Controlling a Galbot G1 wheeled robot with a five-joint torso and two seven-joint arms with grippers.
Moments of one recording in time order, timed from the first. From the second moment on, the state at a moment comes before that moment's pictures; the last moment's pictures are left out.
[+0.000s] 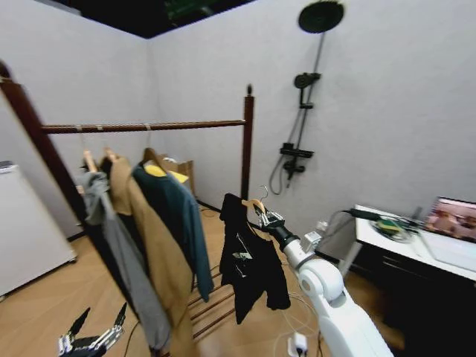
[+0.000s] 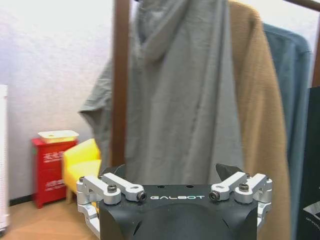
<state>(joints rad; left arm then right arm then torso) 1.94 -1.35 -0.90 -2.27 -0.51 -0.14 0.13 -0.92 1.21 0.43 2.06 0.47 -0.28 -0.08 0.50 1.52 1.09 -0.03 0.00</state>
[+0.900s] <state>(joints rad) 1.94 -1.35 -0.90 -2.27 -0.51 -0.14 0.13 -0.87 1.19 0.47 2.12 0.38 -0.30 -0.02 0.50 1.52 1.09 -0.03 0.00</state>
